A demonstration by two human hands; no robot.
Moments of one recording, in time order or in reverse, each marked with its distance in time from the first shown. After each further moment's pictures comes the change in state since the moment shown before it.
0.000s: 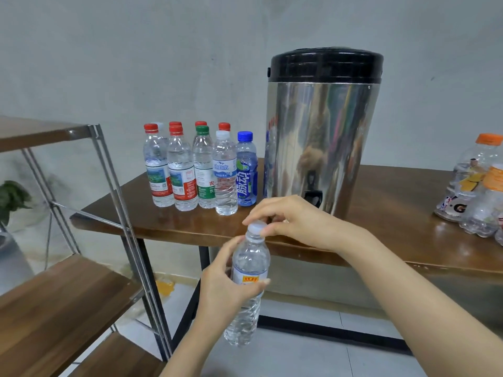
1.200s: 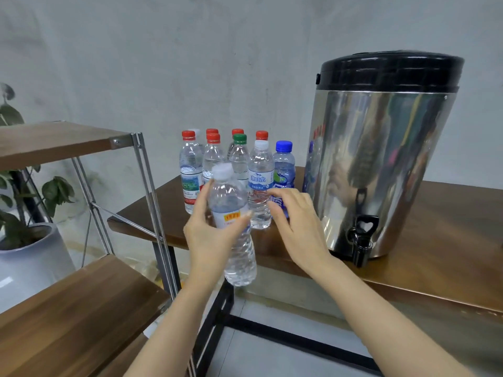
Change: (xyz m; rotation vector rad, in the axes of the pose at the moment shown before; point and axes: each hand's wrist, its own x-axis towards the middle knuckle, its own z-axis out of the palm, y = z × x) left_hand 0.091 0.027 -0.065 -0.113 0.426 0.138; right_hand 0.081 0.035 0.067 -0.123 0.668 0.080
